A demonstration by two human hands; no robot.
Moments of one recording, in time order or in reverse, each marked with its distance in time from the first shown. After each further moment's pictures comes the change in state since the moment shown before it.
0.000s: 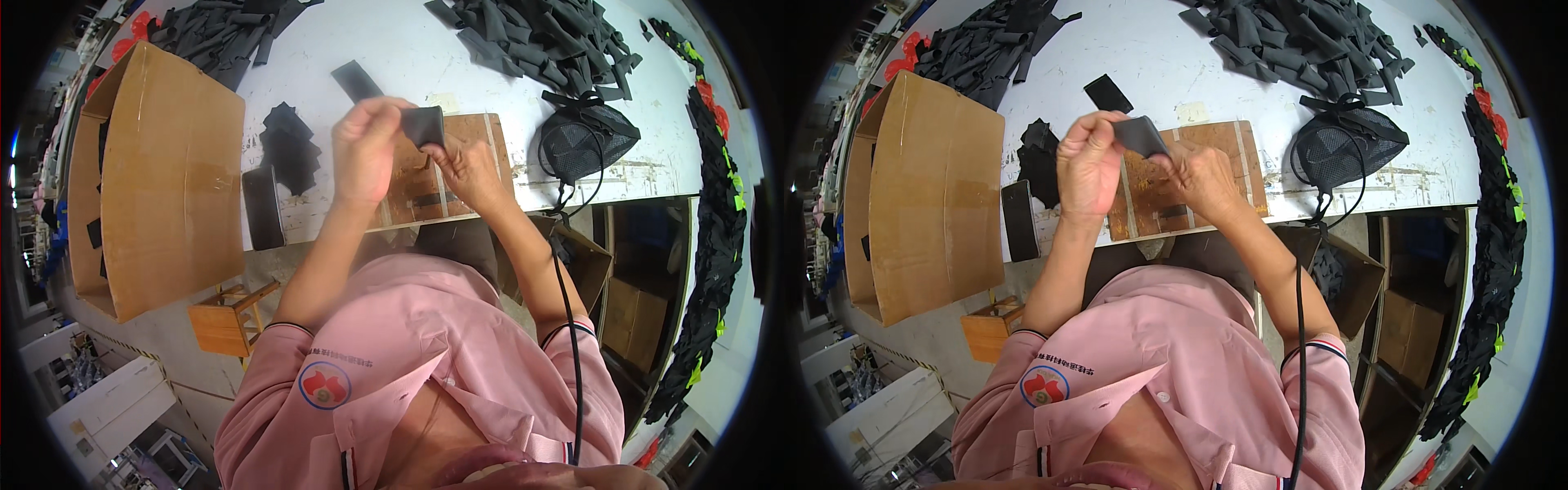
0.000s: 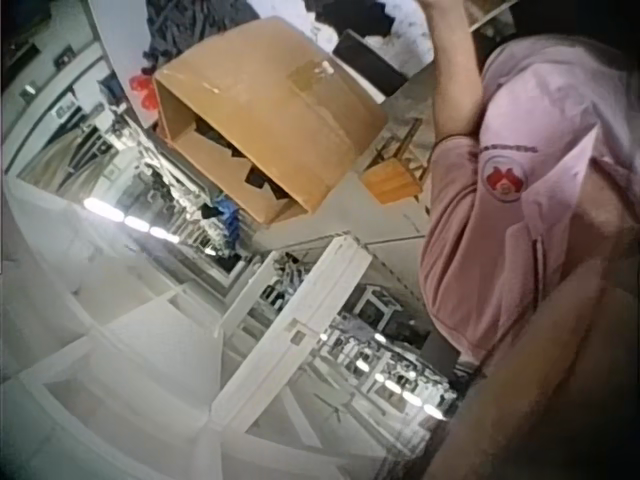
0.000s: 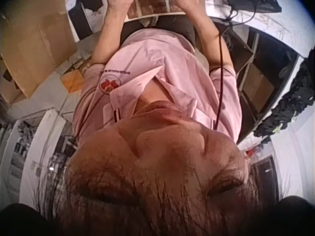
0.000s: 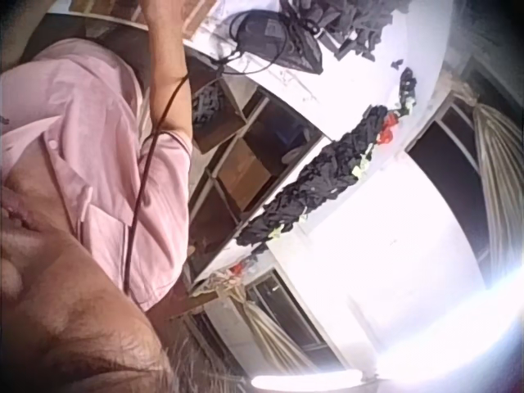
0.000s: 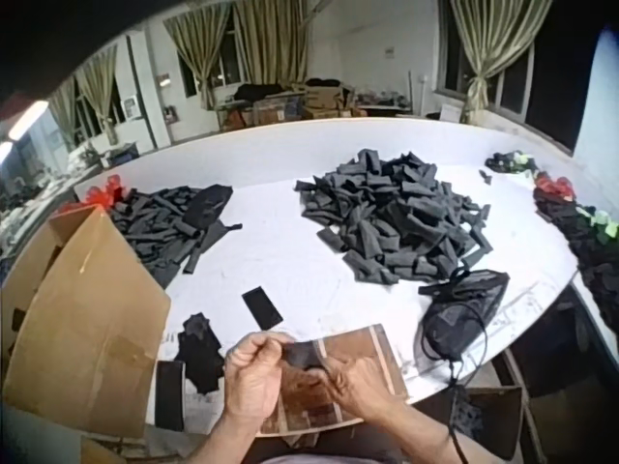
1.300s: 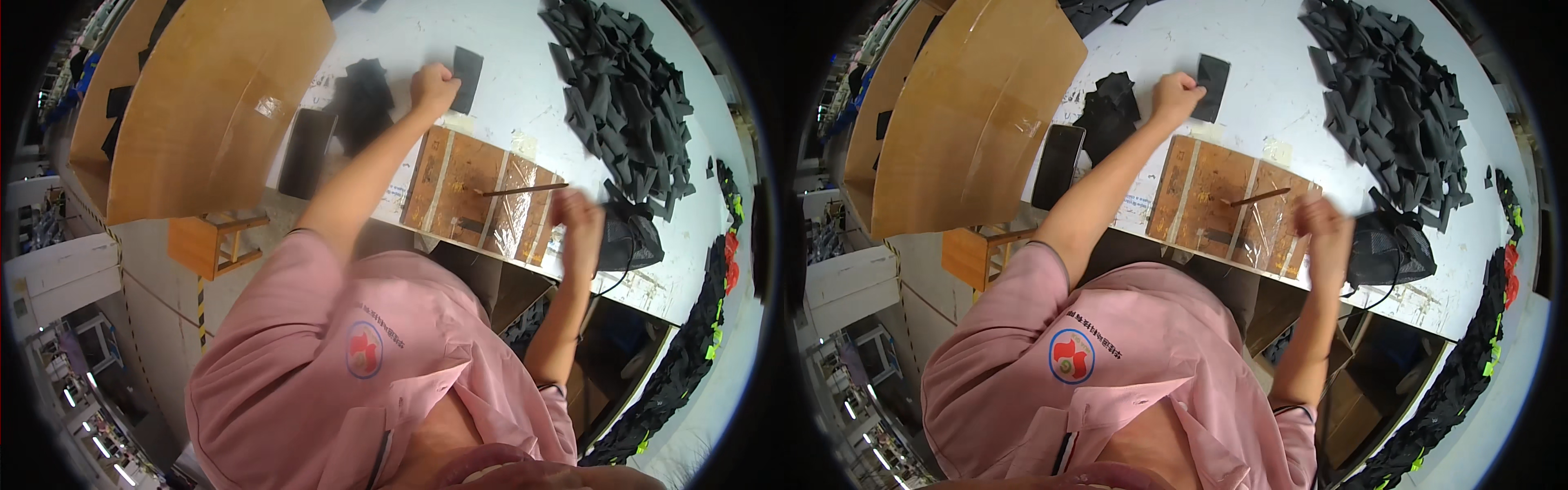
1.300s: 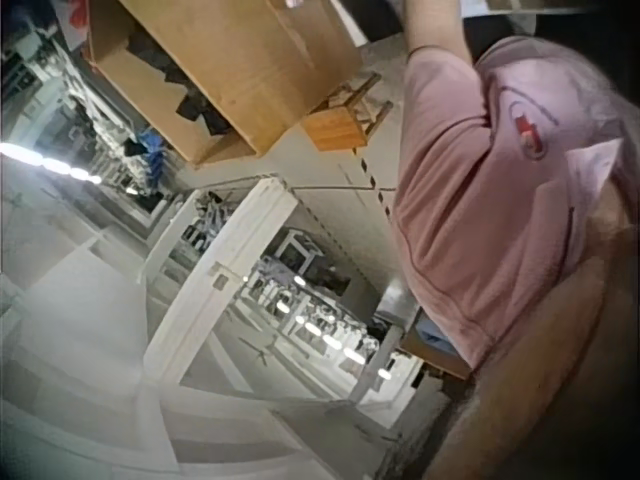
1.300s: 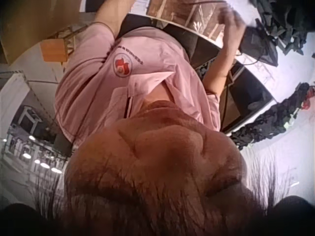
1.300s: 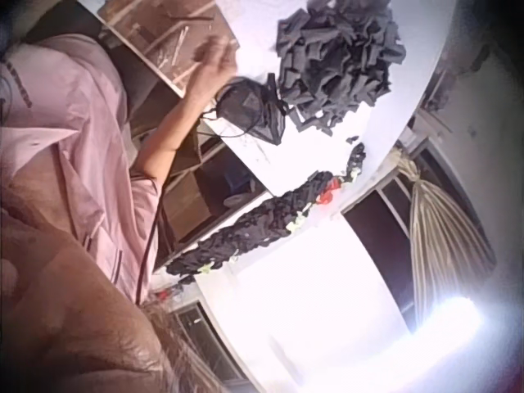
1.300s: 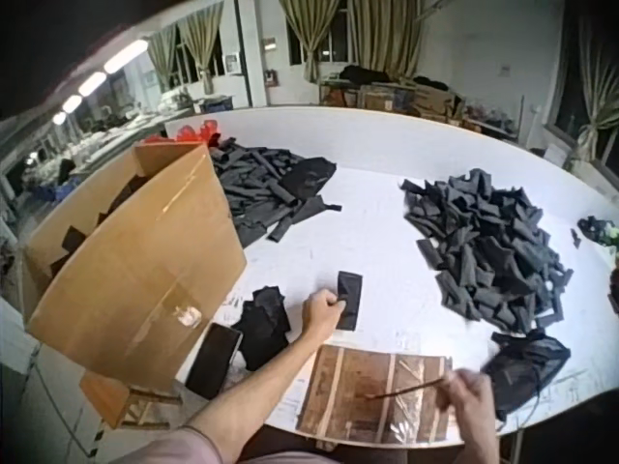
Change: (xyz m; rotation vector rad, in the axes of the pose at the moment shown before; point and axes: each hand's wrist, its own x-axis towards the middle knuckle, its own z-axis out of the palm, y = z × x) left_hand 0.089 -0.062 -0.134 1.207 0.505 -0.182; right_hand 0.009 0.021 -0.044 0.544 -0.083 0.416
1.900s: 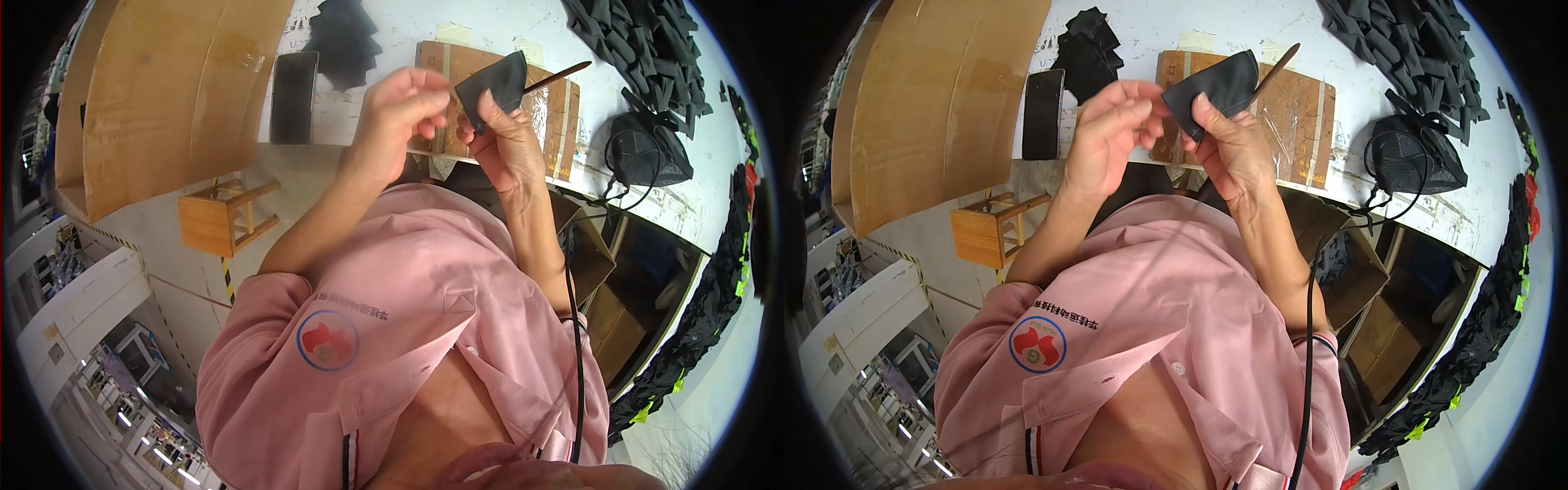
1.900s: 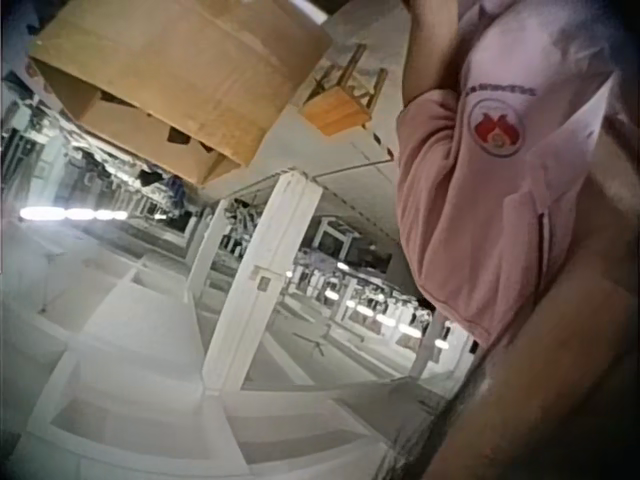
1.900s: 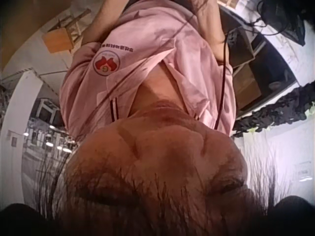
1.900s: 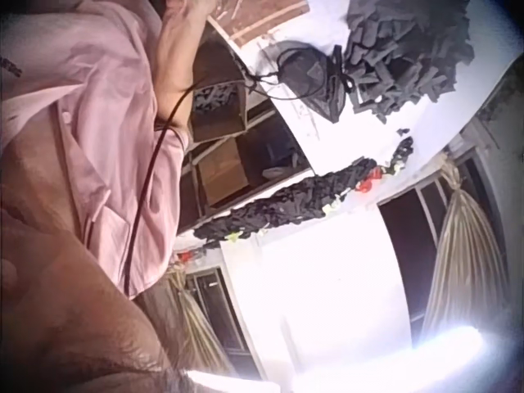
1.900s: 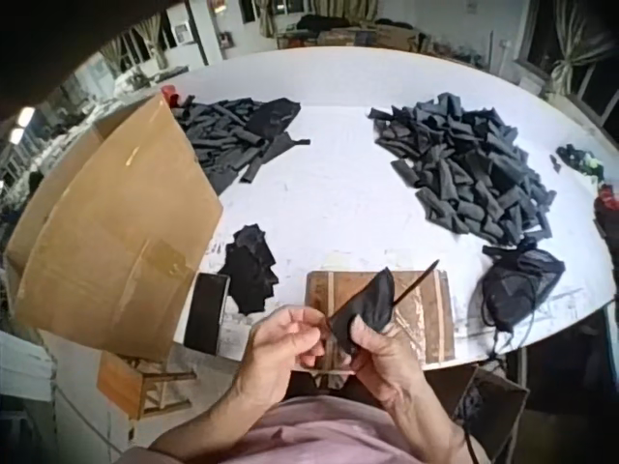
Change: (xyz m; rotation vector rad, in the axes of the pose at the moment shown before) left_hand -0.172 0.053 -0.108 -0.865 -0.485 -0.258; right_hand -0.029 0.006 0.108 1.035 -0.195 0.411
